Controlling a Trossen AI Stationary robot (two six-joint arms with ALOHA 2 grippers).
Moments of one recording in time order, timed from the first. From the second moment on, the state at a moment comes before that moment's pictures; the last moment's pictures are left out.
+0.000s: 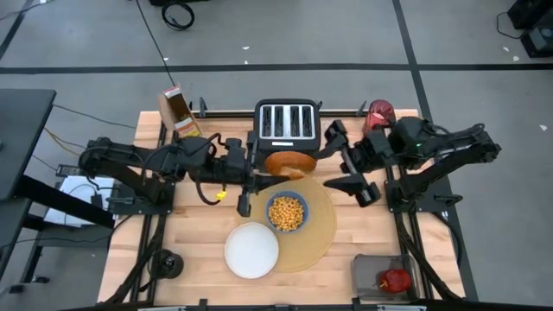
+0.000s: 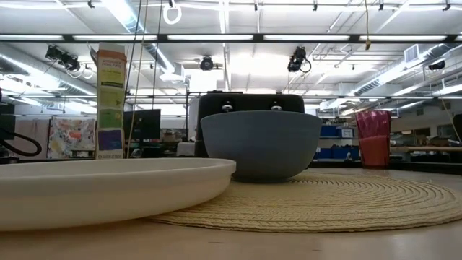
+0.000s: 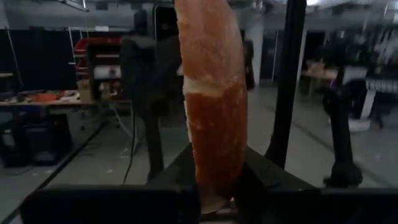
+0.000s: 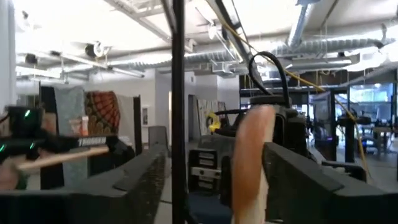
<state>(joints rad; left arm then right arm) -0.23 1.43 1.53 0.03 -0.16 0.00 0.23 1.20 1.30 0.27 -0.15 0.01</state>
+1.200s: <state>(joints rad) -0.70 1.98 1.64 -1.32 -0.48 -0.14 0.22 0.99 1.30 -0.37 0.27 0.18</state>
